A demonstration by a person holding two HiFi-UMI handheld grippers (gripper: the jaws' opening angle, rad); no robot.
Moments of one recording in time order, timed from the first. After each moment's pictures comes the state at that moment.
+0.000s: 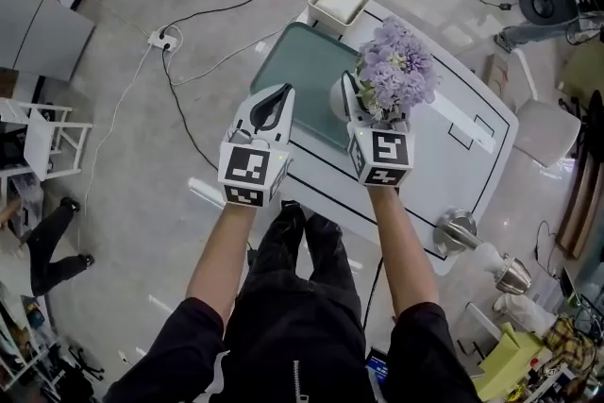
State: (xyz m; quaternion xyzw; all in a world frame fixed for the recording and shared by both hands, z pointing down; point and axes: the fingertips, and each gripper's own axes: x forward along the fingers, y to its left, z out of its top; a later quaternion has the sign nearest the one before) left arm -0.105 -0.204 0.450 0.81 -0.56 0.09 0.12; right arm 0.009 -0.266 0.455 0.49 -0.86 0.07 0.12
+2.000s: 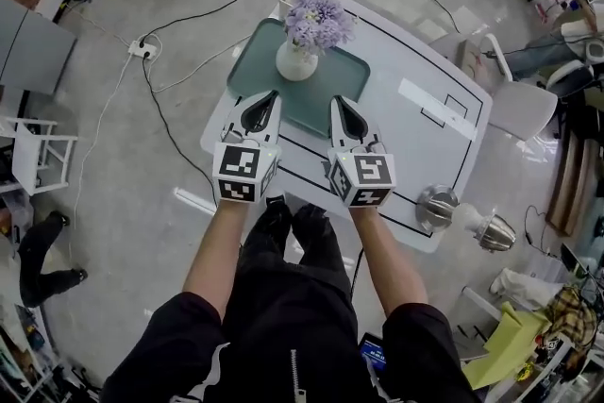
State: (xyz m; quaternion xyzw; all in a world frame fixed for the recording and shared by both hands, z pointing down) left arm -0.077 -0.170 0.452 0.82 -0.54 0.09 0.14; right arm 0.030 -0.179 0.448 0.49 -0.85 0.14 0.11
